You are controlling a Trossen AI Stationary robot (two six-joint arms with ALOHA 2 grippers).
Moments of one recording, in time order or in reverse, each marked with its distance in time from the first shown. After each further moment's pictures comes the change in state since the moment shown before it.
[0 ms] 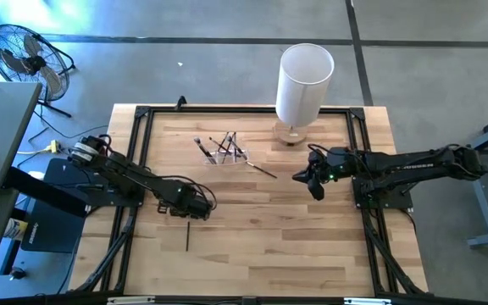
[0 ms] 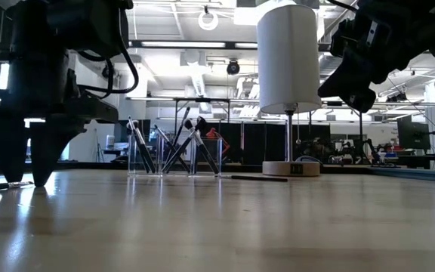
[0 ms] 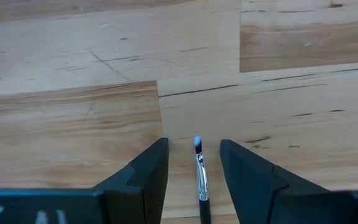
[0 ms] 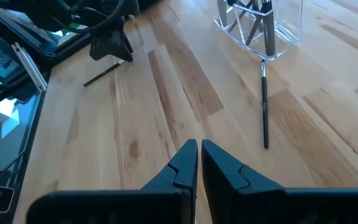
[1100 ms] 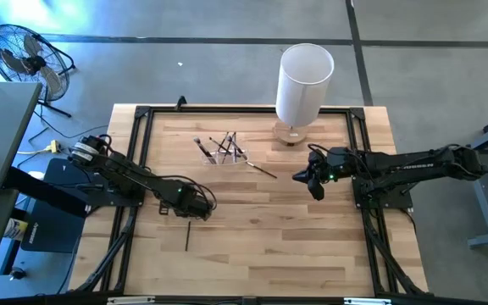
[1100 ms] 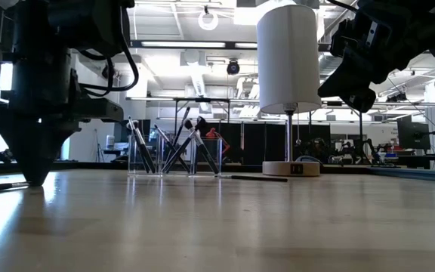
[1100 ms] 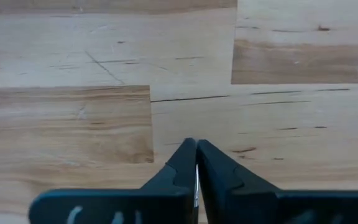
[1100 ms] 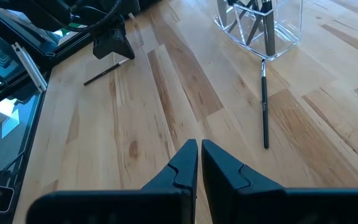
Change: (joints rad) left arm 0.001 0.004 -0.002 0.011 -0.037 -0.081; right arm 0.000 0.000 0.000 0.000 0.000 0.000
